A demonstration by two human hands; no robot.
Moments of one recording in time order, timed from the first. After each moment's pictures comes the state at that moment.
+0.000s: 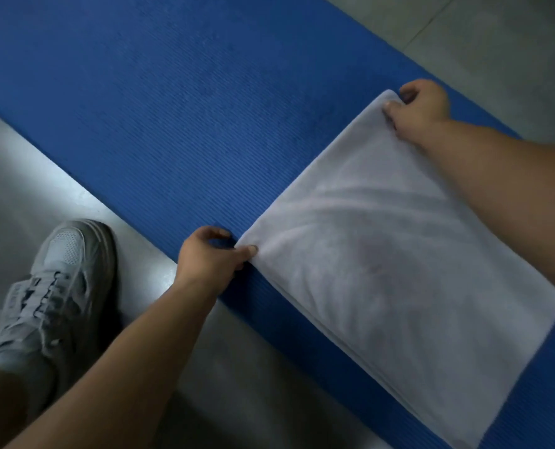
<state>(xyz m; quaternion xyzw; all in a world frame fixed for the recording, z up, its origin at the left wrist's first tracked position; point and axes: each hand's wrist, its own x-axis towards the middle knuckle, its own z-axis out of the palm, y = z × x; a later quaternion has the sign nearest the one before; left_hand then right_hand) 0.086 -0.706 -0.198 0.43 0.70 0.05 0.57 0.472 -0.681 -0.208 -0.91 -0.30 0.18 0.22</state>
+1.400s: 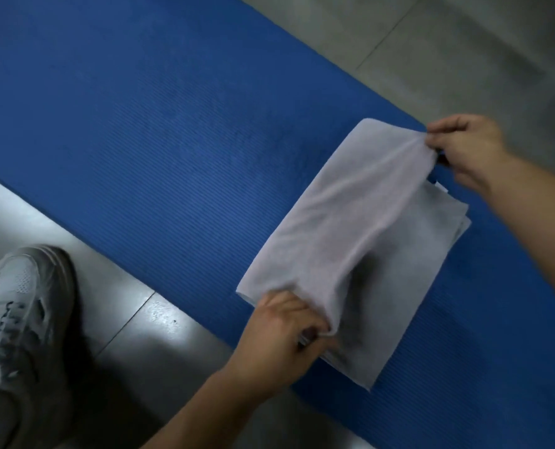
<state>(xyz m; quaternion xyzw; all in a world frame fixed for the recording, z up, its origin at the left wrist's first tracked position) 0.126 -0.815 -0.190 0.86 0.21 0.06 0.45 0.525 -0.790 -0.147 -0.86 -0.15 0.25 0.41</state>
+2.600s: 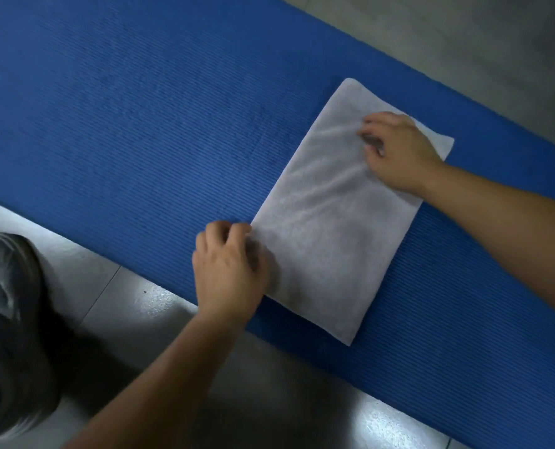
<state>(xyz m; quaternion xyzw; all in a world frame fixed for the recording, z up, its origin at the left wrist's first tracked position) 0.143 -0.821 -0.205 0.83 0.48 0.04 0.28 0.475 -0.875 -0.194 -0.85 -0.50 0.16 0.06</state>
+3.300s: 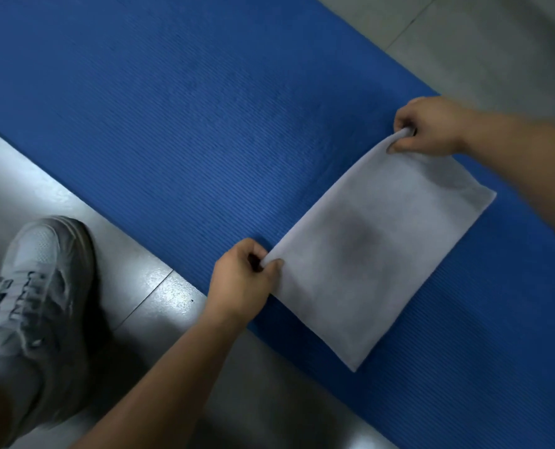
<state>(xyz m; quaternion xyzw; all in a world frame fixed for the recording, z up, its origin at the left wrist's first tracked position) 0.105 -0.756 -0.202 0.60 0.58 0.04 0.54 0.497 -0.718 -0.154 -0.76 -0.59 0.22 -0.17</state>
